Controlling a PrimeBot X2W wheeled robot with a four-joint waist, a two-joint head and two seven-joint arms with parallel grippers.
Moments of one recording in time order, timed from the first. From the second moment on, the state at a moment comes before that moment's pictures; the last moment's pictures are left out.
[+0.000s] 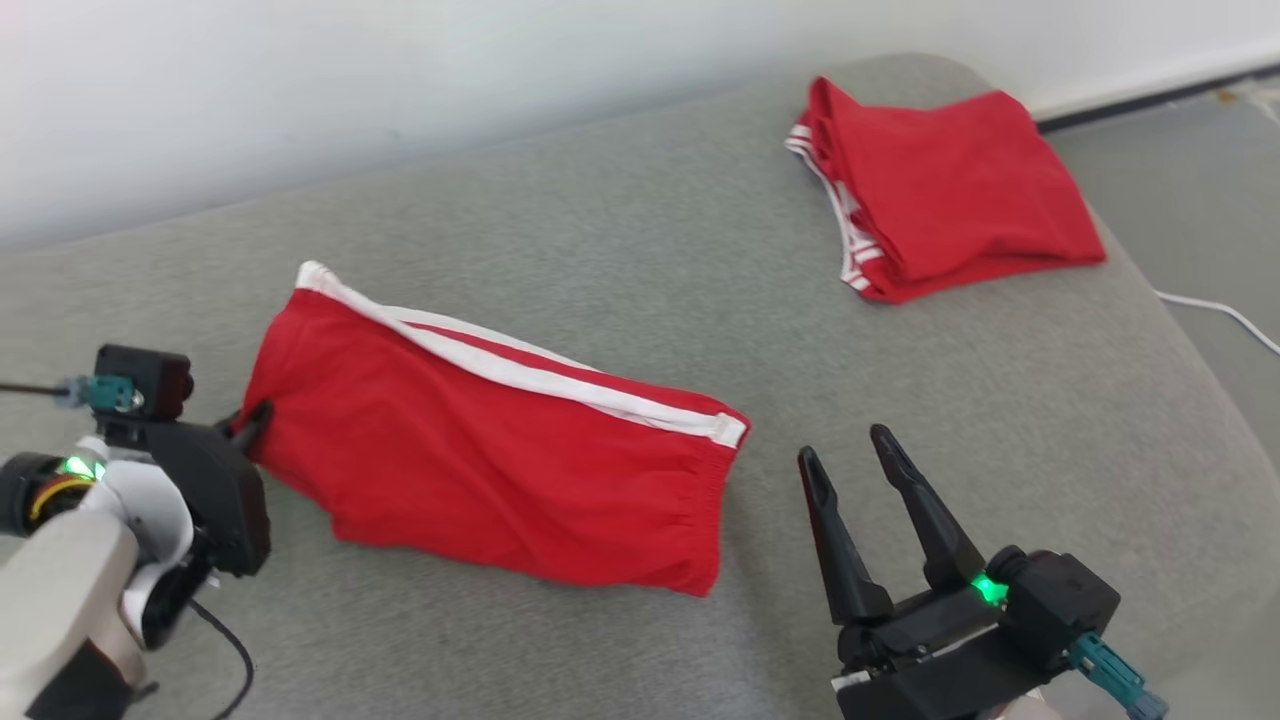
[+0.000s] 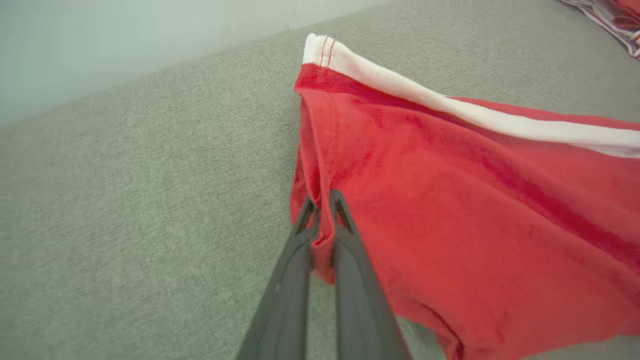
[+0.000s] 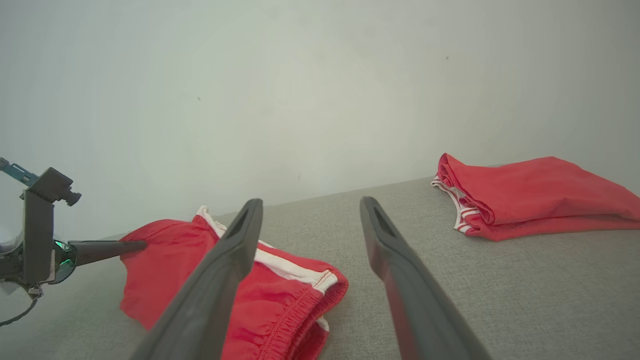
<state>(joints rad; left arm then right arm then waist) -0.78 0.59 -0.77 0.72 -0.90 -0.13 0.13 -0.11 -0.11 0.27 0.02 0.30 0.13 -0.26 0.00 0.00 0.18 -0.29</state>
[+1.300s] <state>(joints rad) -0.27 0.63 -0.73 0.16 -0.97 0.19 -0.10 0.03 -0.11 0.14 0.02 0.29 0.13 -0.26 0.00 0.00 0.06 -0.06</state>
